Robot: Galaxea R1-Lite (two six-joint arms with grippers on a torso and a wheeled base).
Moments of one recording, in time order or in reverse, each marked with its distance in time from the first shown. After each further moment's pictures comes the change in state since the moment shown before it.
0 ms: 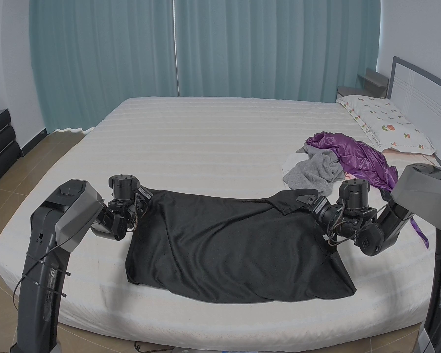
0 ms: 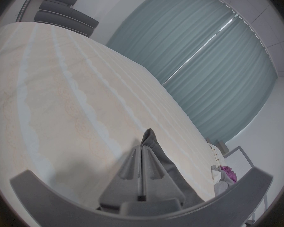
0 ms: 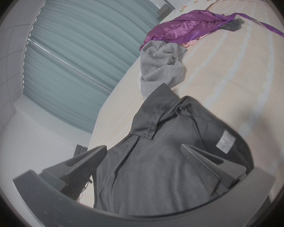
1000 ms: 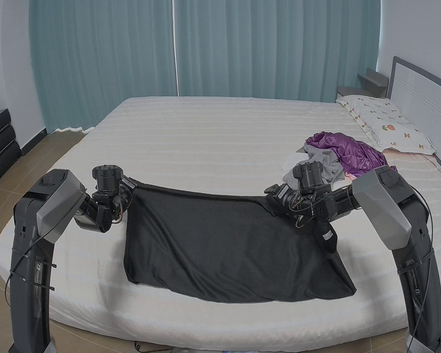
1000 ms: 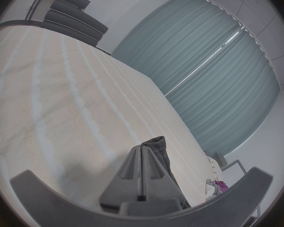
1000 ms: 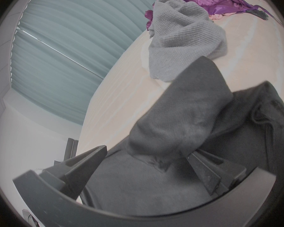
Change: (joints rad) left arm 0.064 -0.109 0.091 -0.013 0.019 -0.054; right arm 0.066 0.336 -0.836 0.642 -0.011 0.004
